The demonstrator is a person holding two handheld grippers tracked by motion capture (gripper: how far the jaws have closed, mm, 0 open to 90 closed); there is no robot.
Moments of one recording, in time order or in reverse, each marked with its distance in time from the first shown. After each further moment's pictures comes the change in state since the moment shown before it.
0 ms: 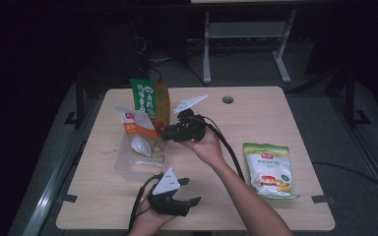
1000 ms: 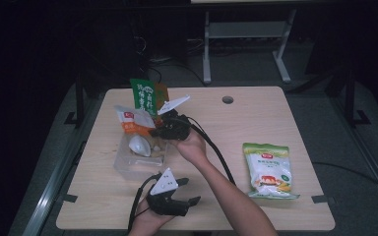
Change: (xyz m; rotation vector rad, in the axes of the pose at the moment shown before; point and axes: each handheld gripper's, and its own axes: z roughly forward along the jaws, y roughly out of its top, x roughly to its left) left arm 0.000 0.000 -0.004 -0.017 0.000 -0.008; right arm 0.008 0.015 0.041 -0.010 -0.015 -0.049
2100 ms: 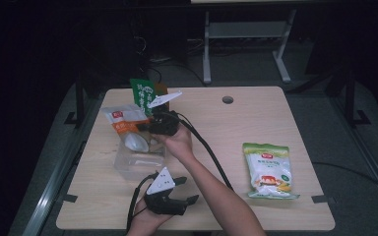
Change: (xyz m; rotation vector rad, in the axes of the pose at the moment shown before) left arm 0.003 0.001 -0.007 -0.023 0.006 -0.005; right arm 0.002 0.021 0.022 -0.108 0.042 0.044
